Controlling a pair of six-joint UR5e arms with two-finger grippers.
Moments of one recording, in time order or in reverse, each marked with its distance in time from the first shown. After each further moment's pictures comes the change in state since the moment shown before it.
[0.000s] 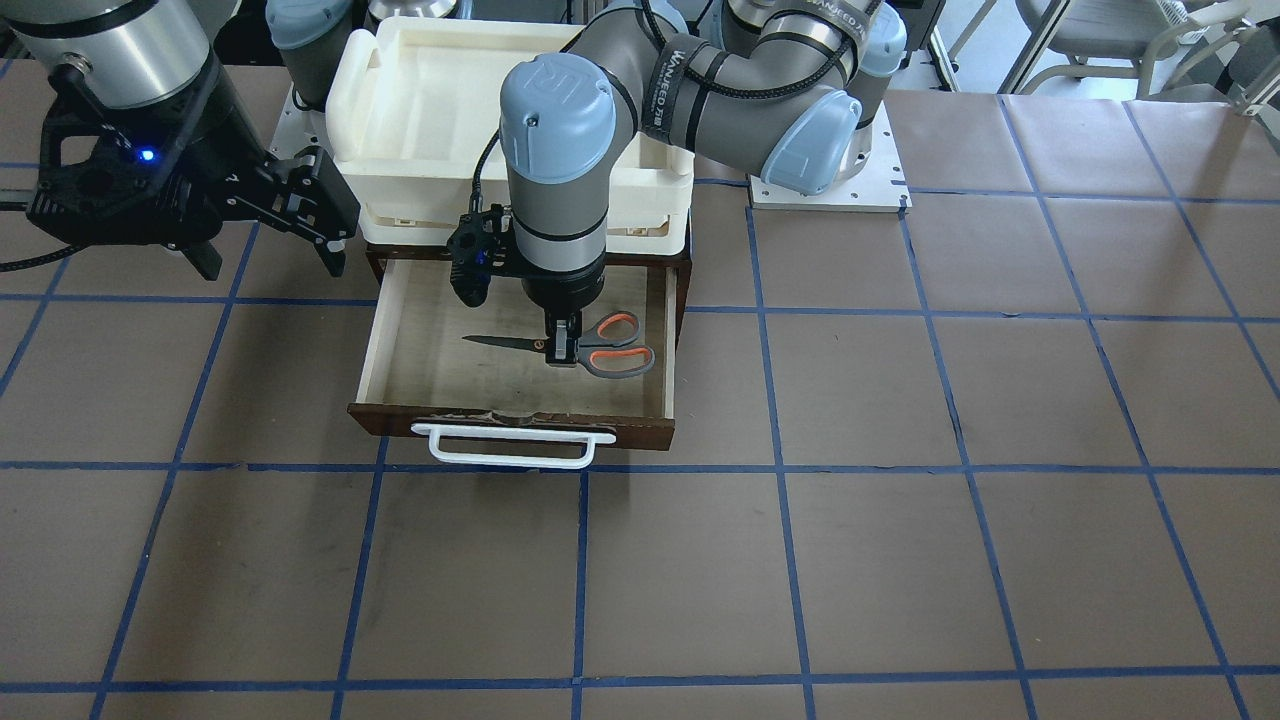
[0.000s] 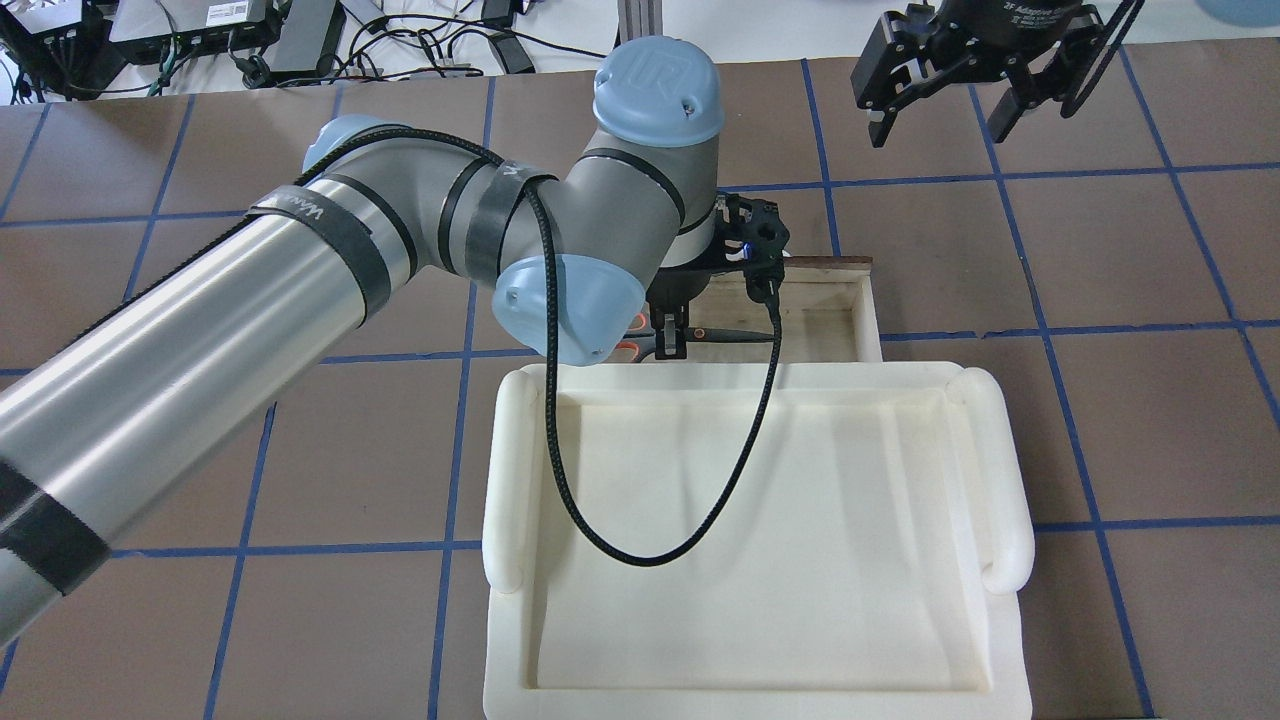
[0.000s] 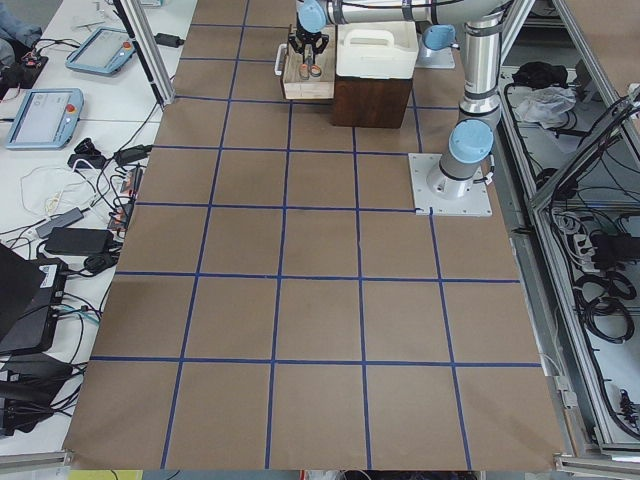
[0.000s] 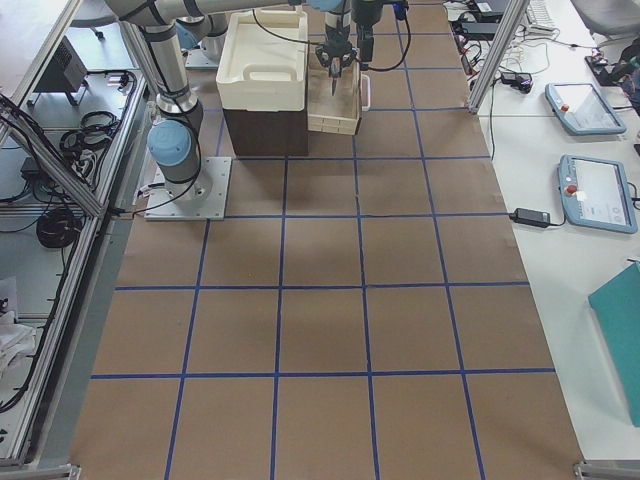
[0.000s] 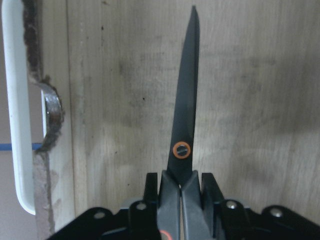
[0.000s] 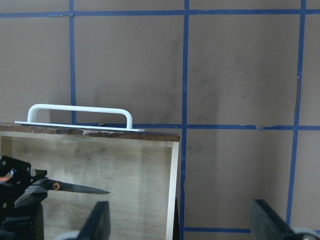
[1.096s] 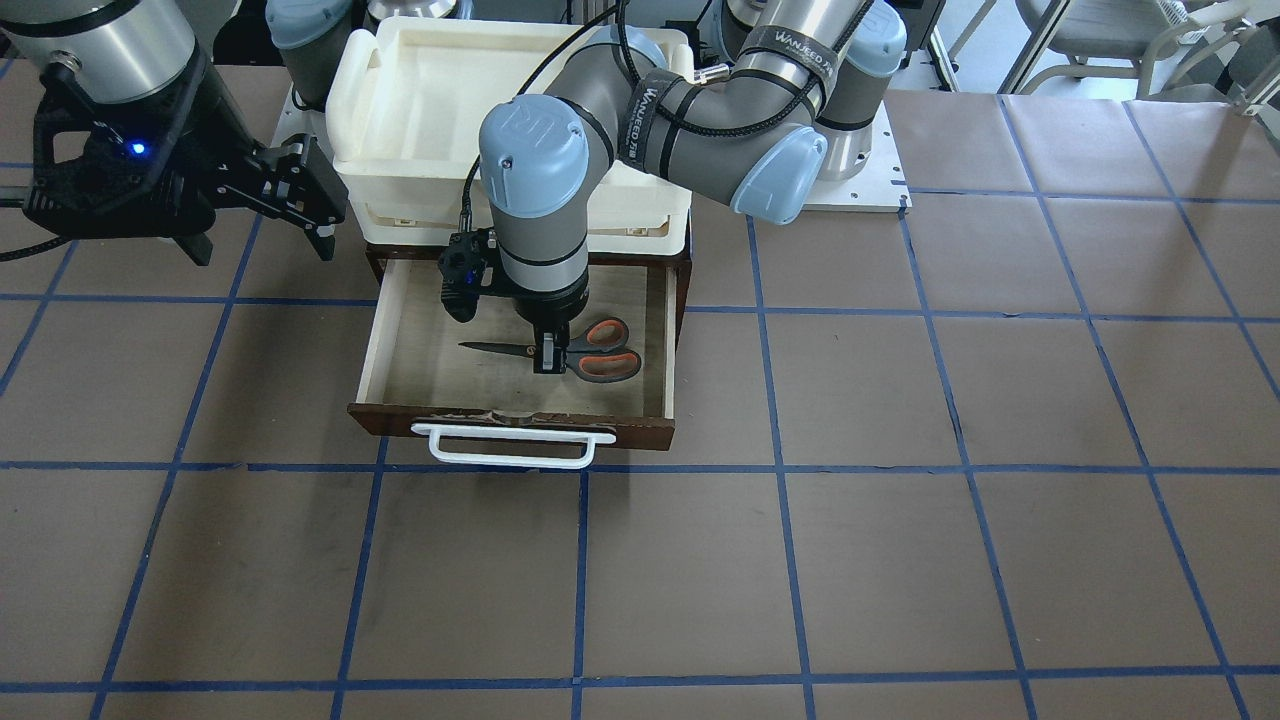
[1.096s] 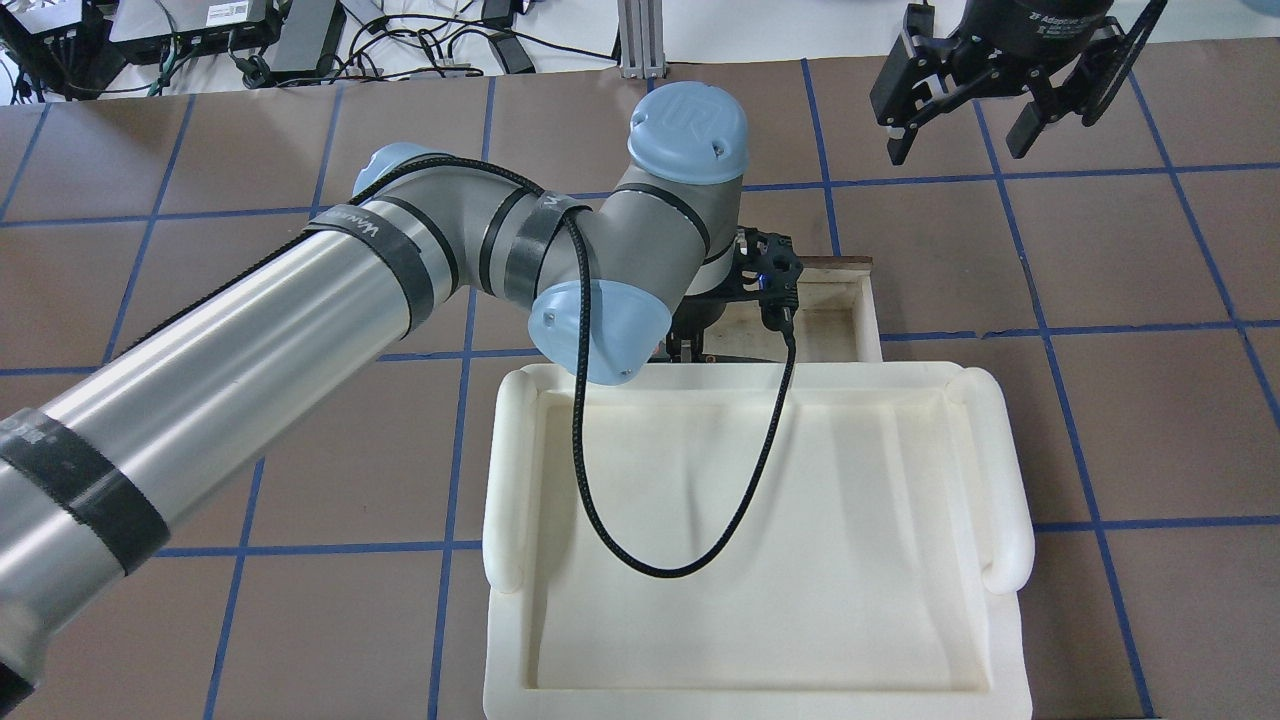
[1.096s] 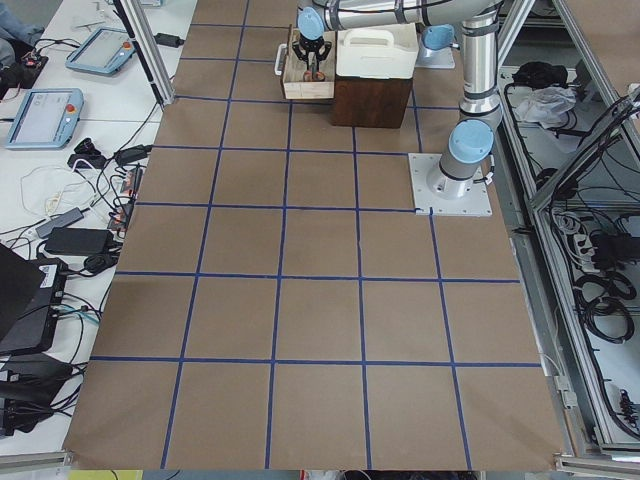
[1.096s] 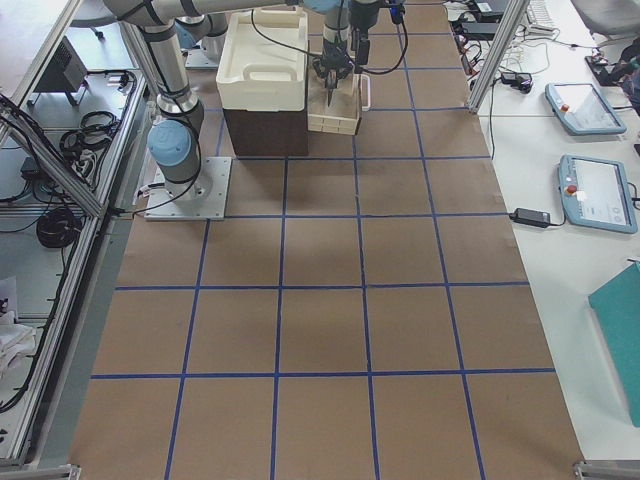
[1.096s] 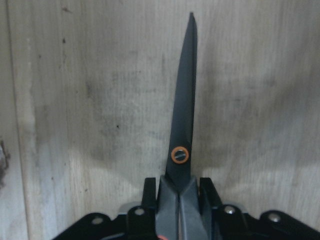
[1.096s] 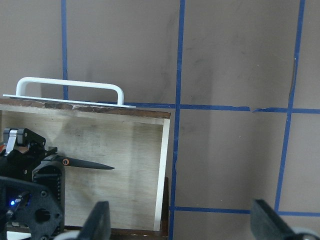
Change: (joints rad) left arm -0.025 -0.045 -0.015 0.017 0.000 -0.013; right arm -0.024 -0.006 0.001 0.048 -0.005 -0.021
